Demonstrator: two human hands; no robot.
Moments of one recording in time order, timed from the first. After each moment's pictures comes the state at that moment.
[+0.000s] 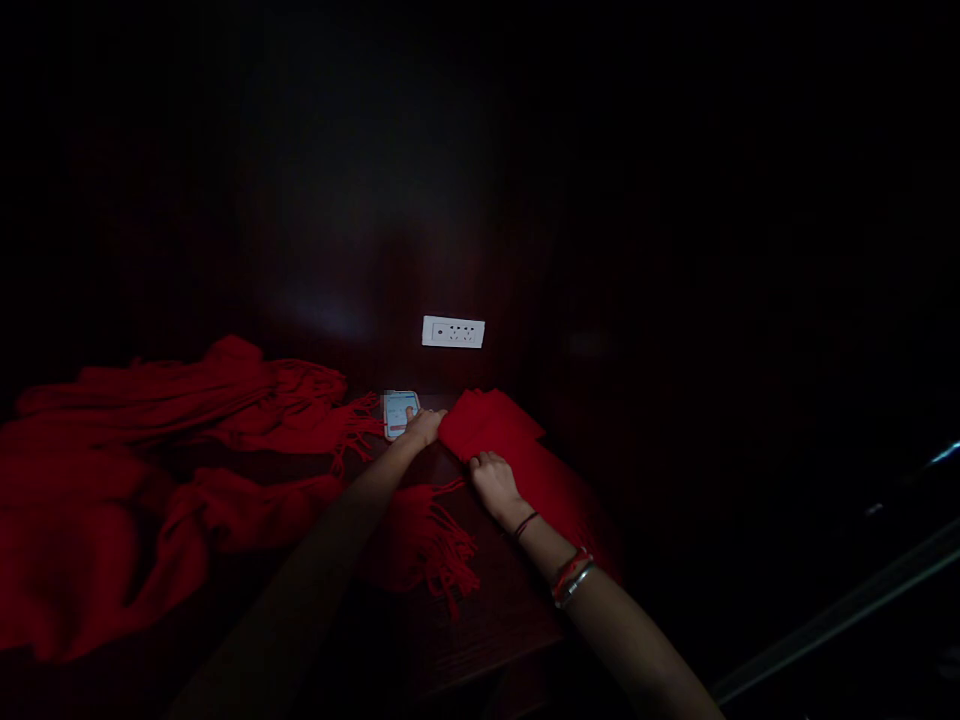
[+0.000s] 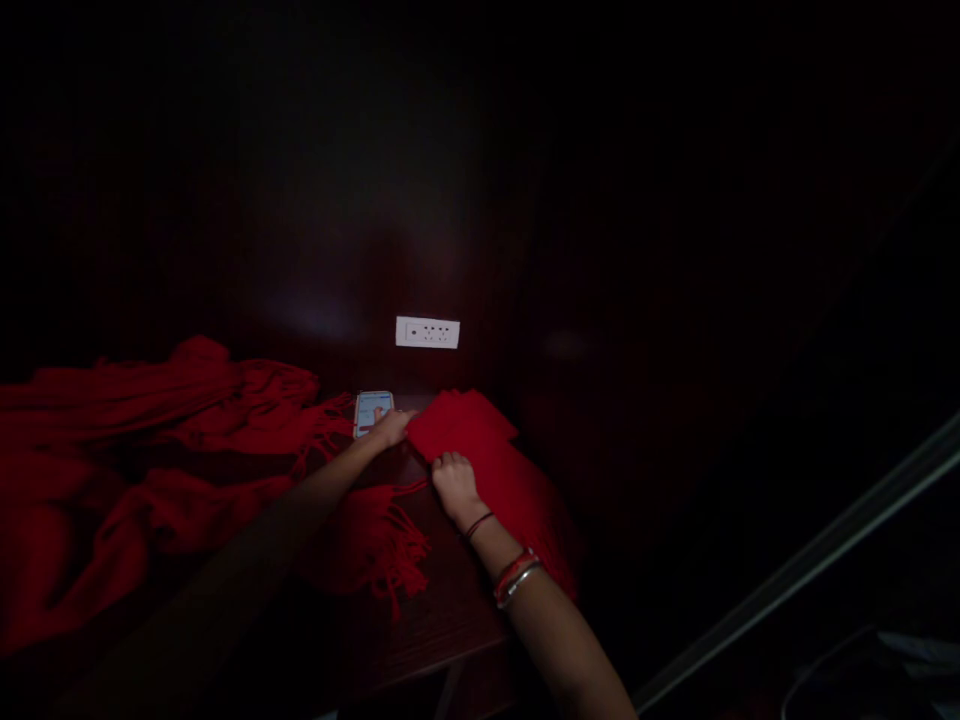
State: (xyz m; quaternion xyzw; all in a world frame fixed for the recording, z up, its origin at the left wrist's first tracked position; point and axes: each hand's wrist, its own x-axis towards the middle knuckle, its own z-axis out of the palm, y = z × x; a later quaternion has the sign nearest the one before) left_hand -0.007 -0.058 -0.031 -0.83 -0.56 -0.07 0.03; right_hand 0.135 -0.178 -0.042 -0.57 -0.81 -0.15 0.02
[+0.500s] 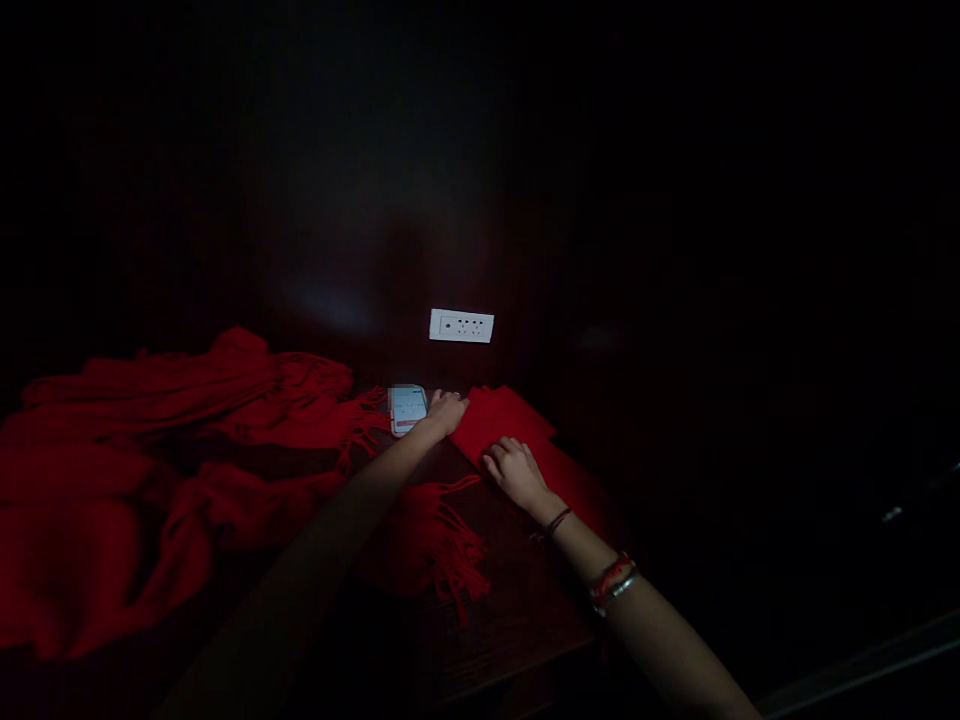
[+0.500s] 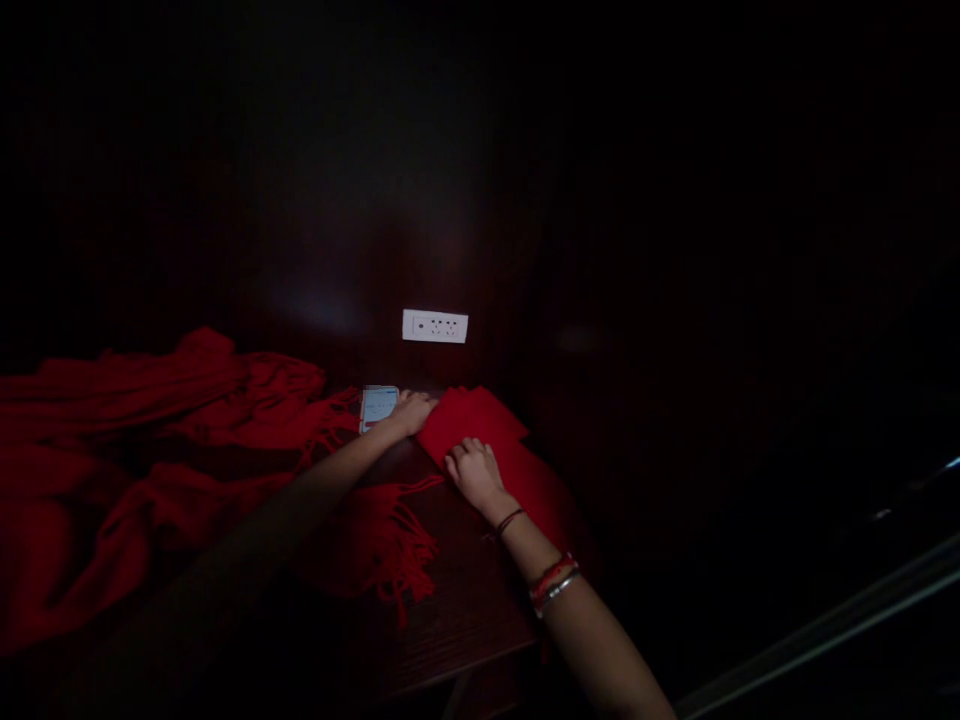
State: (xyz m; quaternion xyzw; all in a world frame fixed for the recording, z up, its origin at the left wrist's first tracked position) left_hand 0.016 -0.059 -0.012 -0.86 -0.51 -0.08 0.05; right_hand 0.156 -0.175 -0.027 -0.57 -0.81 -0.08 0.08
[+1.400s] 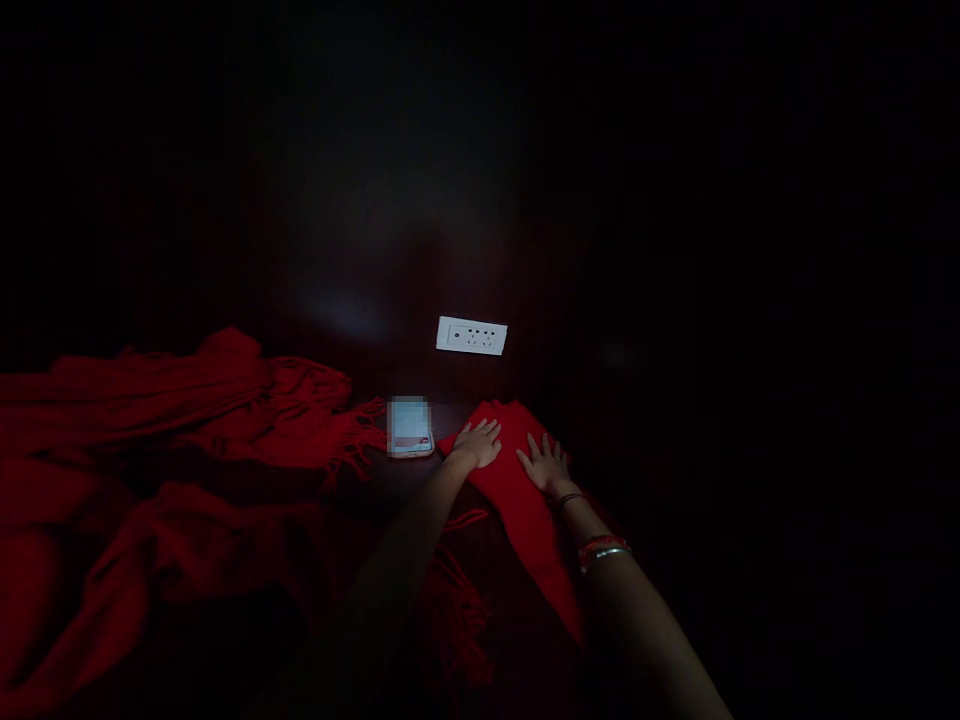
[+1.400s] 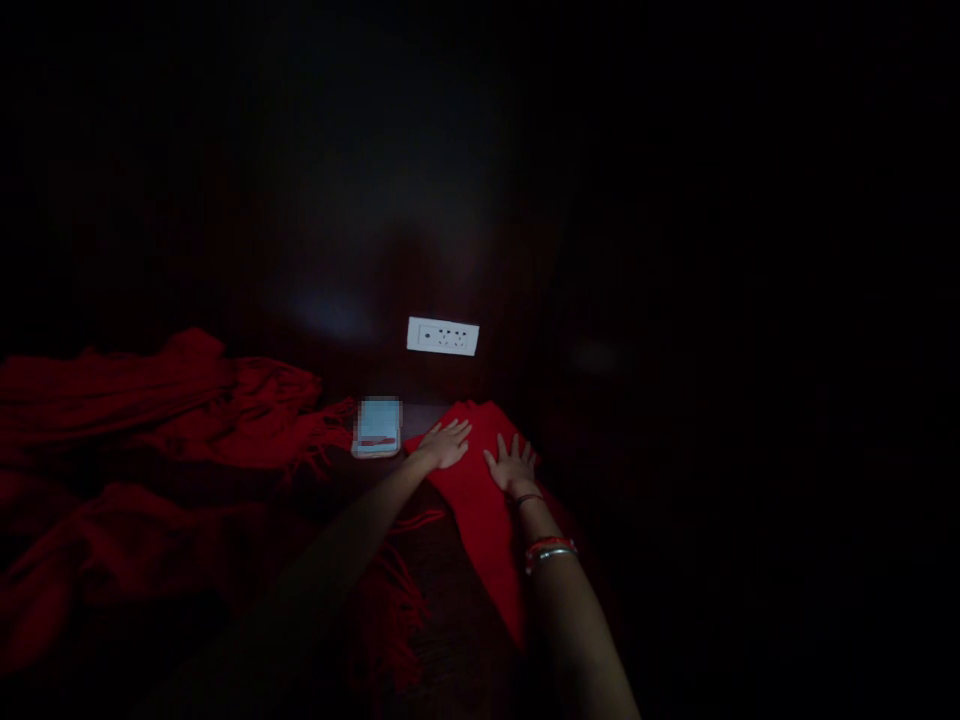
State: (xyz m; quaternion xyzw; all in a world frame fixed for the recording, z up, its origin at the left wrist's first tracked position) left_hand 0.065 -0.022 -0.064 -0.86 -0.49 -0.09 -0.05; right_hand 0.220 -0.067 -0.069 -0.76 -0.65 0.04 -0.01
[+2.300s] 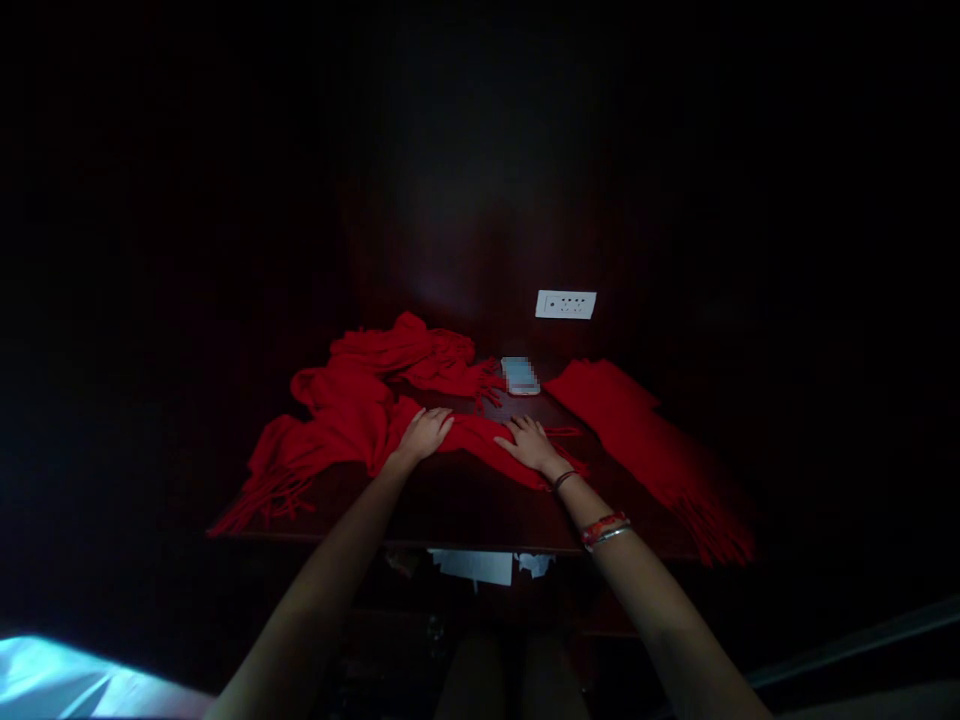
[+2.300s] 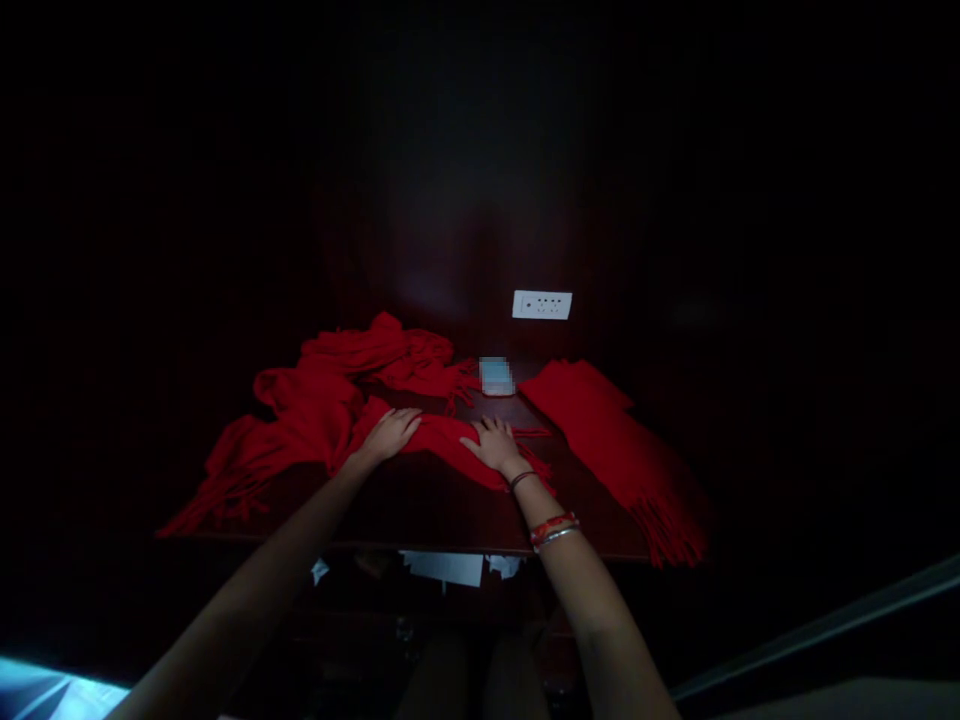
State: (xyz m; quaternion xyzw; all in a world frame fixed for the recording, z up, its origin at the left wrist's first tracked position) left_hand -0.215 -0.213 -0.078 -0.78 -0.59 -0.19 0.09; right_hand 0.015 -0.205 -0.059 -0.50 -0.86 0.06 0.11
